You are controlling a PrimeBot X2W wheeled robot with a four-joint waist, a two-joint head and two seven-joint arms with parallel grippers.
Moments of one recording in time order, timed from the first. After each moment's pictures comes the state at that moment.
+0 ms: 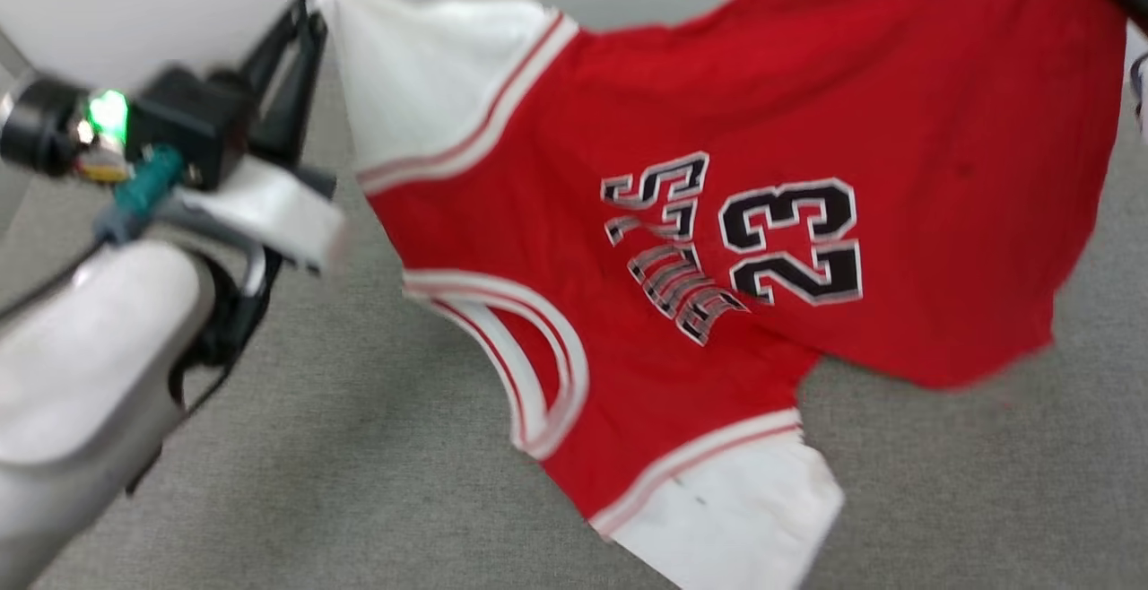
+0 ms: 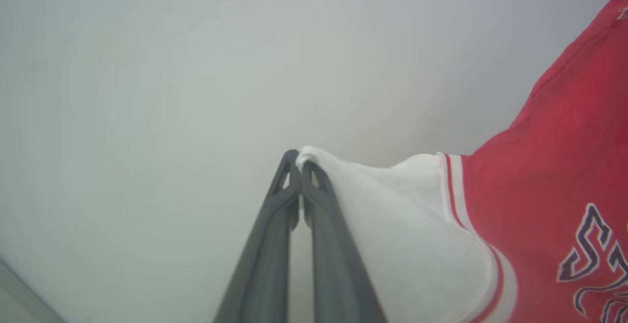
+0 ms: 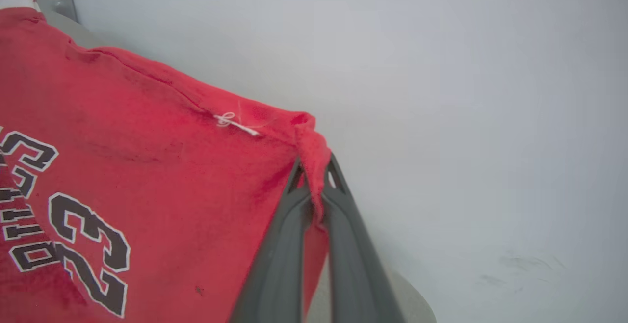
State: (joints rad) left arm -0.84 0.76 -0.83 0.04 -0.65 0.30 -0.17; right arm -1.11 -0.86 0.82 0.25 0.75 0.13 0.31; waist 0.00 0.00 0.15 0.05
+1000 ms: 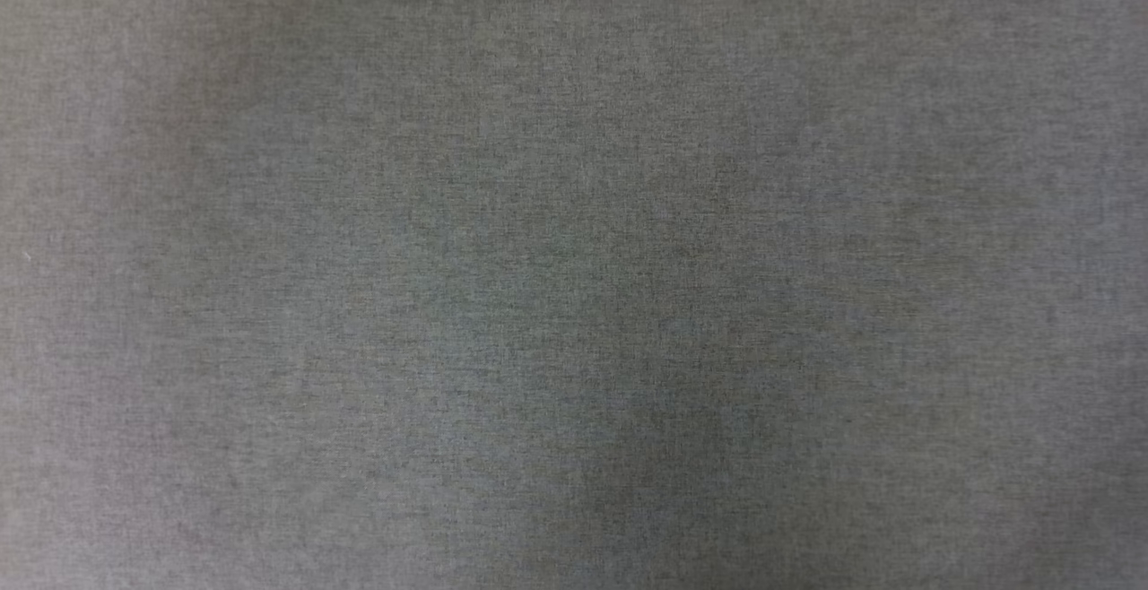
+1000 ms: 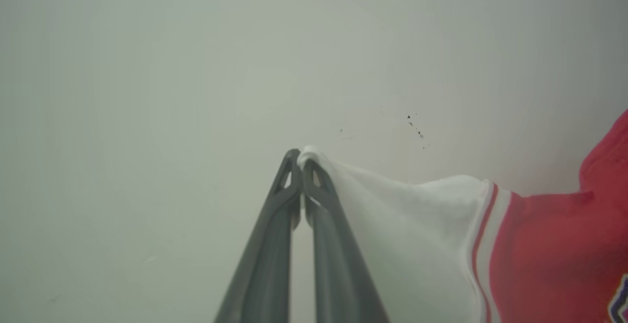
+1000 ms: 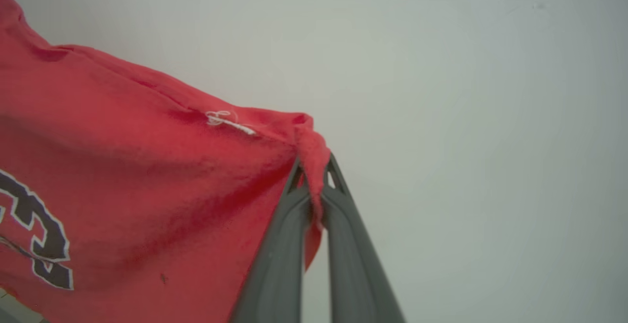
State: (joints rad) left arm -1.96 0.53 -0.73 0.57 -0.43 0.07 -0.17; right arm -1.88 -0.65 0.62 0.56 0.39 0.13 0.22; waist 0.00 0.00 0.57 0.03
